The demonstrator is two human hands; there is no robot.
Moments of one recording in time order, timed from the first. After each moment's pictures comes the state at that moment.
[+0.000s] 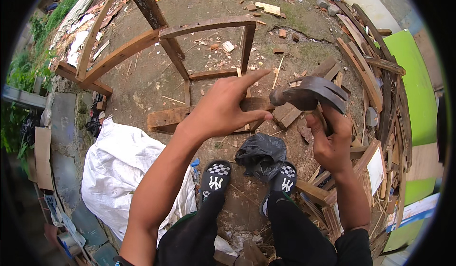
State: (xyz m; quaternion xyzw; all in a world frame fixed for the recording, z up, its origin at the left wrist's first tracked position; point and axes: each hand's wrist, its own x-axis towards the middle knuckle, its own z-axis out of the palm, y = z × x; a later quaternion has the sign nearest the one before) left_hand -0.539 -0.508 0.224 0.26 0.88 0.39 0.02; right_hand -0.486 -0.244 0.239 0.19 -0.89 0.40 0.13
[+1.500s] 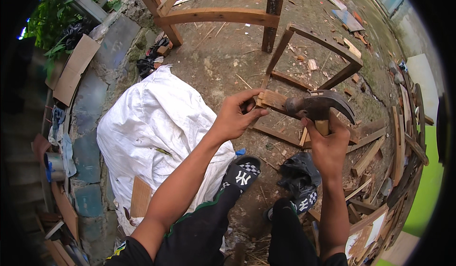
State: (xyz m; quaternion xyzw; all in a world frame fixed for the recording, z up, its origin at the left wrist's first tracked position) left_hand -0.435 -0.662 0.135 -0.08 0.74 0.66 -0.06; right_hand -0.488 -0.431 0.211 0.14 -0.85 0.51 0.00
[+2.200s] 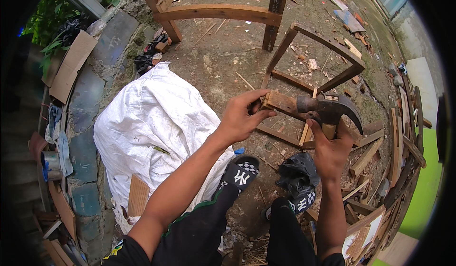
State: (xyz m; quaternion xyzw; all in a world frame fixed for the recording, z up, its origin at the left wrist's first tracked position) left_hand -0.439 -0.652 0.138 -0.05 0.79 0.60 -0.12; right_hand -0.489 -0.429 0.198 0.15 -0.83 0.54 0.06
